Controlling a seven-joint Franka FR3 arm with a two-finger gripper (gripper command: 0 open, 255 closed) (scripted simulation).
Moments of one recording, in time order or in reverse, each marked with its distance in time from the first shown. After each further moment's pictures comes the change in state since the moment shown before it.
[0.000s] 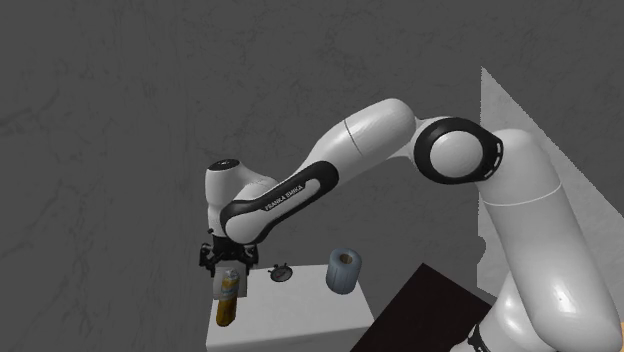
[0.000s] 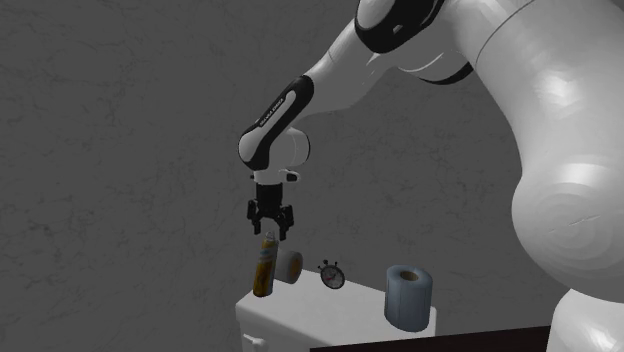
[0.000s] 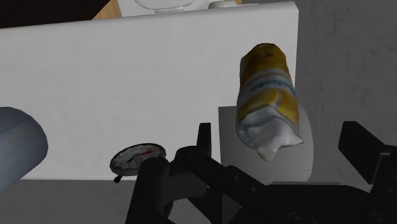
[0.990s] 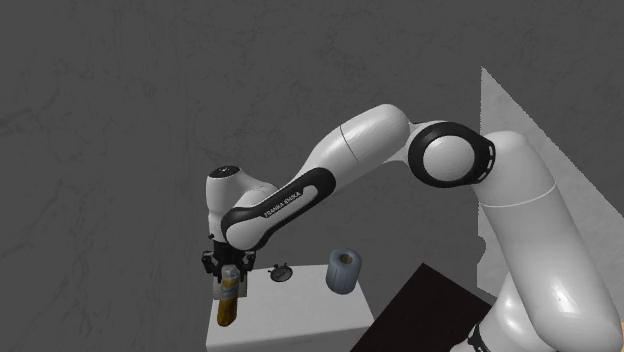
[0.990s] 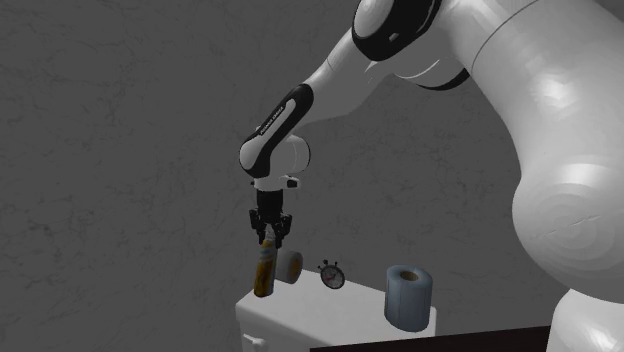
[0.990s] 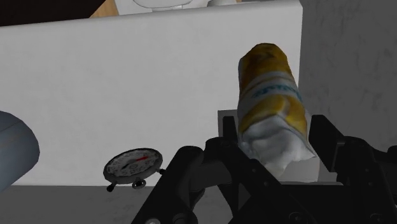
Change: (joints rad) arm 0.006 0.033 -0.010 0.005 -0.010 0.029 0.004
